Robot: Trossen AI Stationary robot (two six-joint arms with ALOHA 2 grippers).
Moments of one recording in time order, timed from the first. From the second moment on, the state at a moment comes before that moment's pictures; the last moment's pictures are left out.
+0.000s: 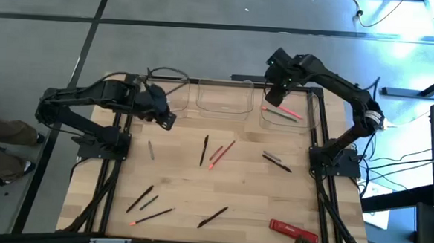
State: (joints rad) left arm 0.06 1.17 1.36 -1.32 -0.27 -1.06; right arm -0.69 1.57 1.50 -1.18 0.15 -0.20
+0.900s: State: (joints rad) left arm -0.02 1.27 0.89 -1.17 0.10 -1.57; right arm -0.34 1.29 1.51 -0.90 -0.39 -0.27
